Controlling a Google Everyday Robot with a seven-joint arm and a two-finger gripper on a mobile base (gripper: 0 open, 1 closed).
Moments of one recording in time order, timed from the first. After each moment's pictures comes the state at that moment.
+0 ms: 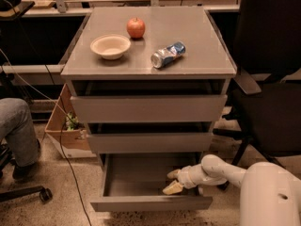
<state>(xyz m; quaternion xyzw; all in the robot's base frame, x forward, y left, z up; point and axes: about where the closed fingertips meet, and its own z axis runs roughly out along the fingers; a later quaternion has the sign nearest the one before) 0.570 -0.103 0.250 -0.50 0.77 0.30 0.26</state>
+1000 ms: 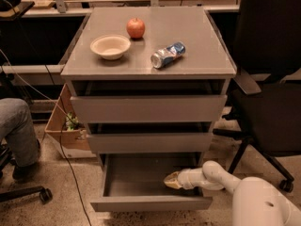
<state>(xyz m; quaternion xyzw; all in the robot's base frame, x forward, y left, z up) 0.601 -0.103 0.203 -0.48 0.75 0.31 0.32</state>
